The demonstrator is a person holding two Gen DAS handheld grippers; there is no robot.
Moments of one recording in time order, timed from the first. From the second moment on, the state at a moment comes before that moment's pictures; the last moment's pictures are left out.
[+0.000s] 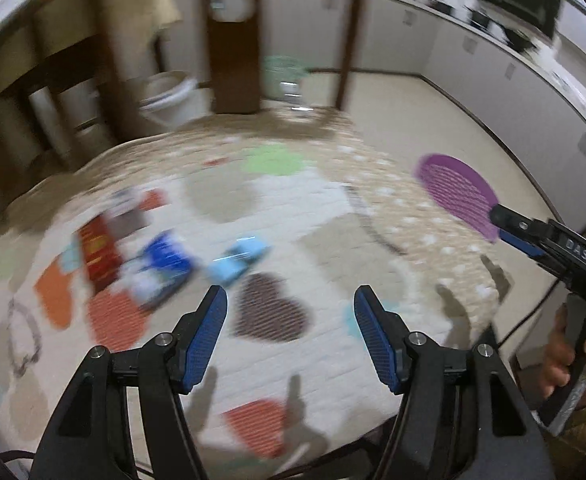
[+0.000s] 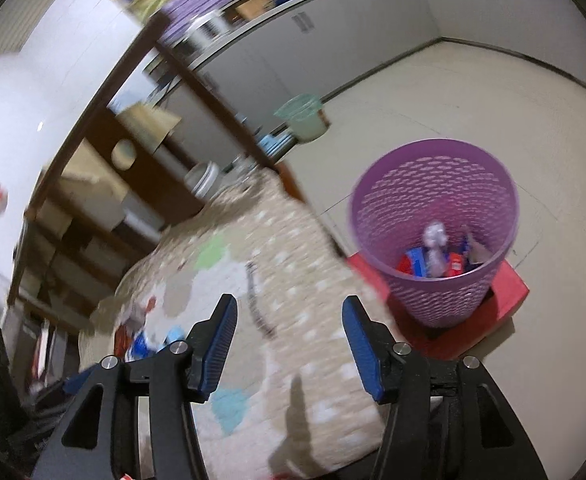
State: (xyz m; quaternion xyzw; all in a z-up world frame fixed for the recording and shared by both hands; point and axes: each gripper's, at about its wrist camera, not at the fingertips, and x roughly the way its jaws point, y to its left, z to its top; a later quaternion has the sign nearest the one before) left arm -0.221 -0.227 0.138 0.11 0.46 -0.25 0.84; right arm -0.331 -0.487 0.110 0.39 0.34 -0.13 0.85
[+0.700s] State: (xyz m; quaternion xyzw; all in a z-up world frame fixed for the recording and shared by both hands) left arm -0.130 -0.037 0.084 -0.05 0.50 -0.16 0.85; right arm -0.193 -0.334 0.091 0.23 0.50 -0.03 0.83
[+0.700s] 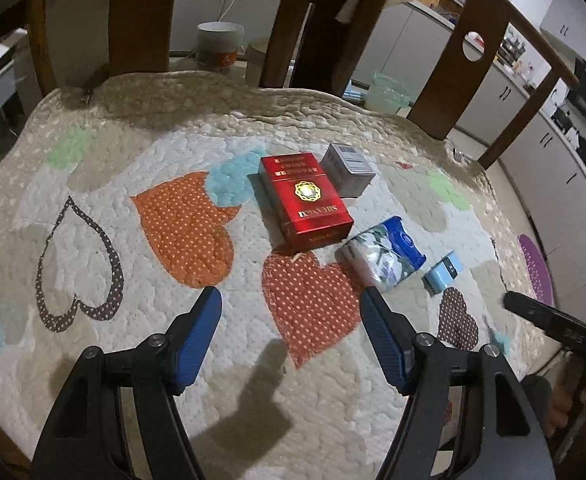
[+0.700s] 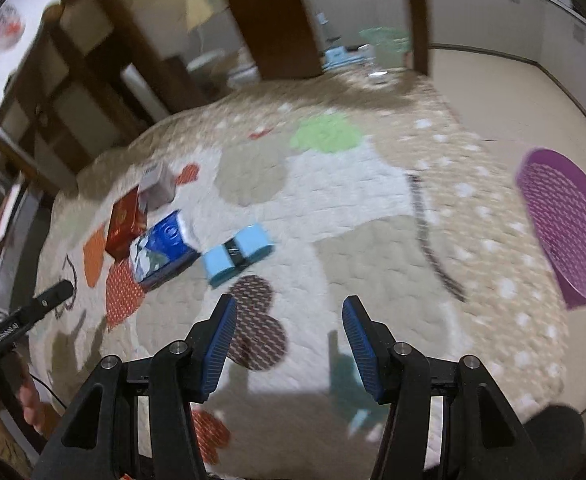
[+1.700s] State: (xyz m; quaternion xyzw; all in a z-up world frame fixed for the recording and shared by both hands) left arm -0.068 -0.195 0.050 0.19 0.52 -0.32 0.77; right arm -0.131 -0.316 0.055 0.22 0.56 0.01 0.80
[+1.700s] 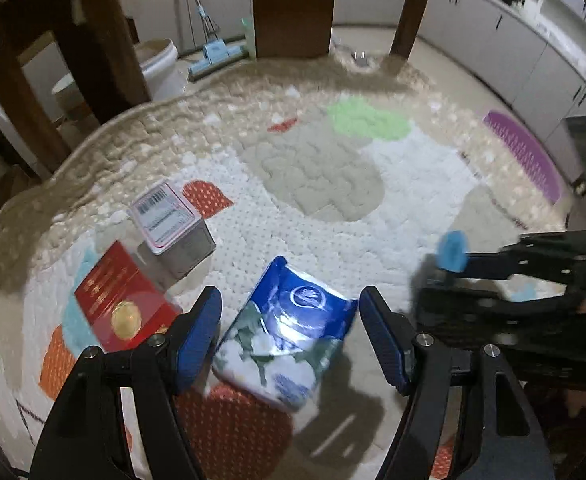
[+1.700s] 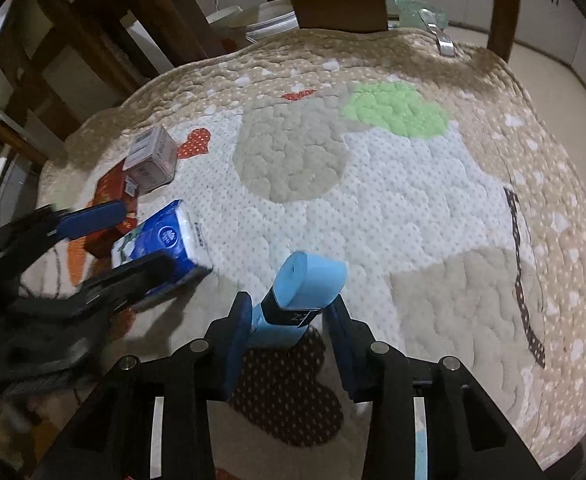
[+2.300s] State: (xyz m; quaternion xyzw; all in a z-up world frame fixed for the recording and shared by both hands) left arm -0.124 -0.167 0.061 0.09 0.56 -0.27 0.77; right arm -0.153 -0.340 0.063 0.32 0.49 0.06 0.81
